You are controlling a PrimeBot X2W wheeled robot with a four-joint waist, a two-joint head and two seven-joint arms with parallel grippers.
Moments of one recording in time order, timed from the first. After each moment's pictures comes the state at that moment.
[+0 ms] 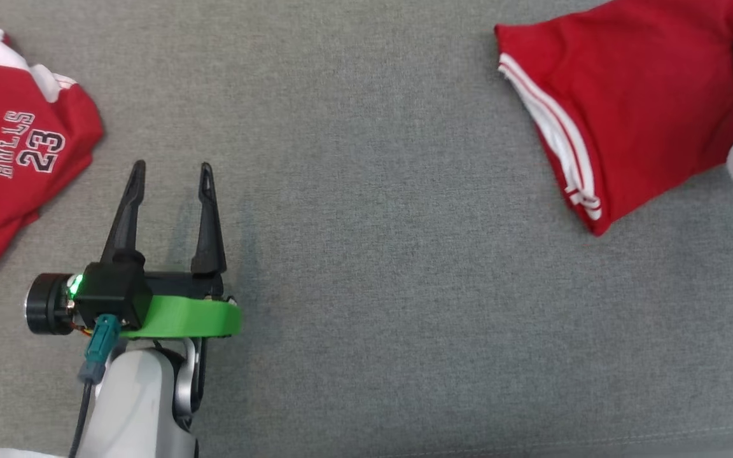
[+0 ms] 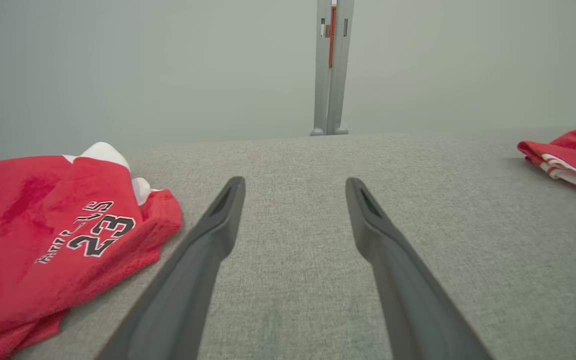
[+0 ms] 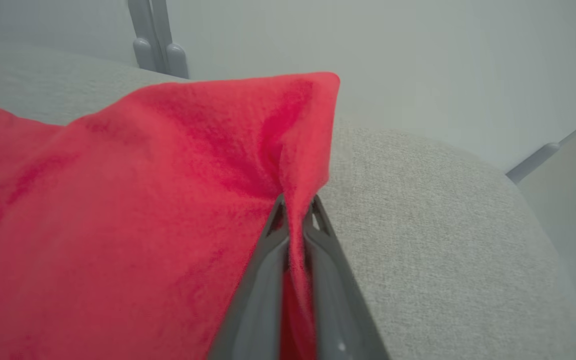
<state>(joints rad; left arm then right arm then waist) -0.27 0.05 -0.12 0.10 -0.10 0.01 -0.26 -0.85 -0.60 0.43 0.74 0.51 0.13 -0.14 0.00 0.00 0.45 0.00</state>
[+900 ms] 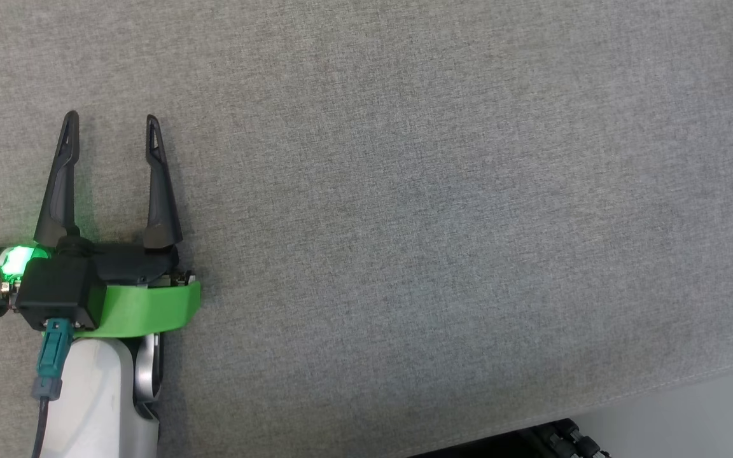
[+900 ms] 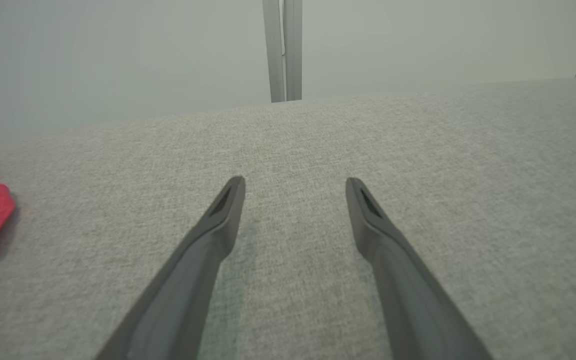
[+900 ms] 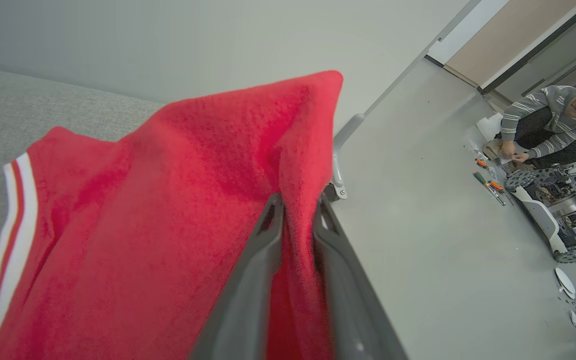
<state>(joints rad) -0.30 0.11 -0.09 -0.04 -0.03 0.02 -0.27 -1.15 -0.90 0.46 0.83 0.62 0.13 -0.10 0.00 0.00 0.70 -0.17</state>
